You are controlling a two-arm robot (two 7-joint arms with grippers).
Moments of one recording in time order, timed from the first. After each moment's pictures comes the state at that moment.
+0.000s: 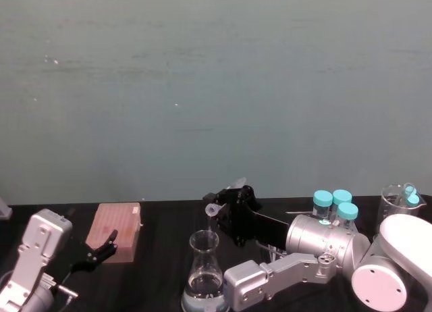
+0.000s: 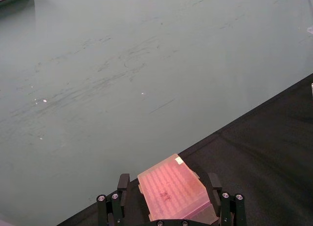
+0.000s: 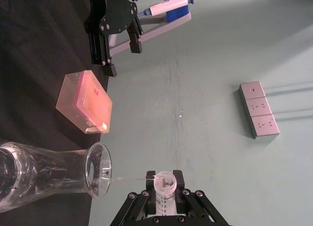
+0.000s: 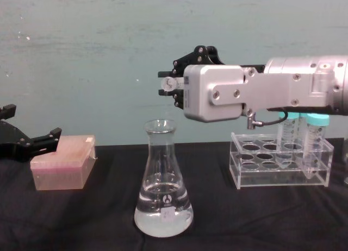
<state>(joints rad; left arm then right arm) -0.20 0.60 0.45 -1.41 -0.25 -0.12 0.03 0.63 0.40 -0.75 -1.32 -0.72 -0.39 0.17</state>
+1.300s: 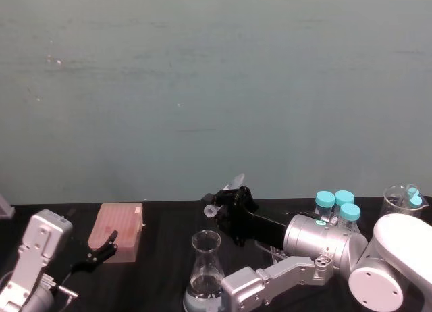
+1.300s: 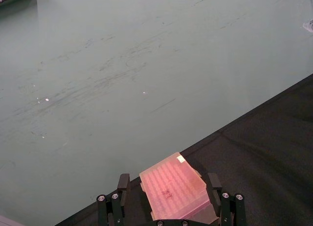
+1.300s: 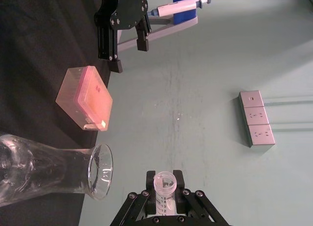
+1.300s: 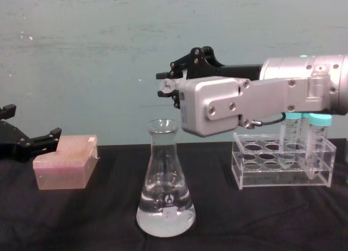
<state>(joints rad) -0.20 0.60 0.45 -1.41 -0.25 -0.12 0.03 0.65 0.41 -0.79 -1.31 -0.79 -0.38 0.13</state>
